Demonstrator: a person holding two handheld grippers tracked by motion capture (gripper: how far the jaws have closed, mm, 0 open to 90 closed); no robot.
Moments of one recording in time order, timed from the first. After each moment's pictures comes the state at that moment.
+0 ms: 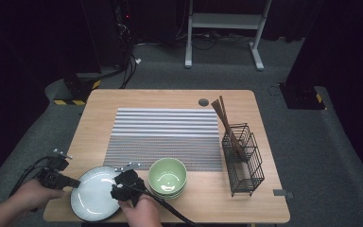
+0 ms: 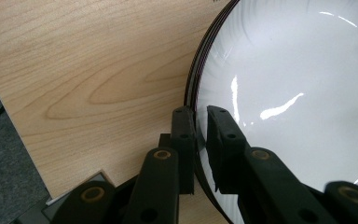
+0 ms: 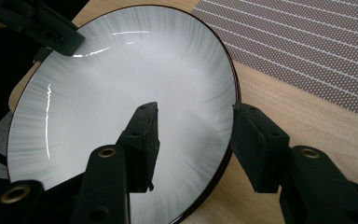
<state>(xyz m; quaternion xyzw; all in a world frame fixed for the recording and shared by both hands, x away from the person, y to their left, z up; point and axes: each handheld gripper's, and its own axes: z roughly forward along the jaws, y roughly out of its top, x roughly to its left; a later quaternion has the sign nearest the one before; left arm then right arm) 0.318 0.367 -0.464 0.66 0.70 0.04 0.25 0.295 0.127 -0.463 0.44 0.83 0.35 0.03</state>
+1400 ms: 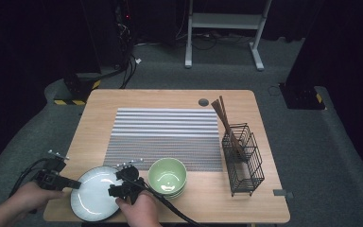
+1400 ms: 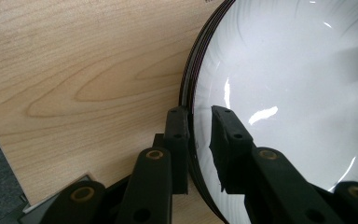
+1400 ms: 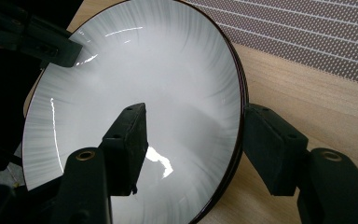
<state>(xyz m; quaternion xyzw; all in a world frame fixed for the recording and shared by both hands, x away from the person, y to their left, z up) 0.316 0.378 -0.466 0.65 0.71 0.01 0.27 0.306 0.130 -0.465 0.48 0.81 0.33 -0.03</state>
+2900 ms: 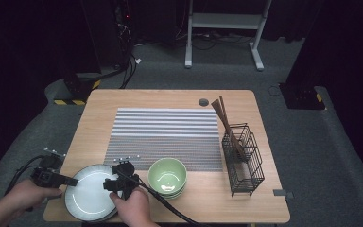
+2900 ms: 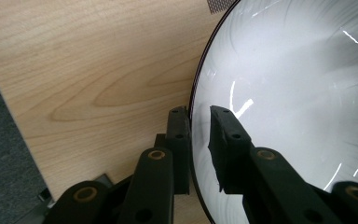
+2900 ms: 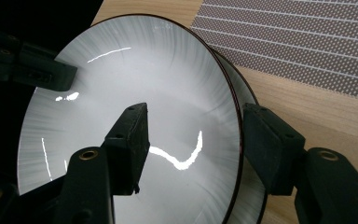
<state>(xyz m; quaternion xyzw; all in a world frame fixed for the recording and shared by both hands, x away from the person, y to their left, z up) 0.319 0.387 -0.455 0.66 0.70 0.02 0.27 0.317 0.149 -0.467 0.51 0.78 0.35 -0.04</state>
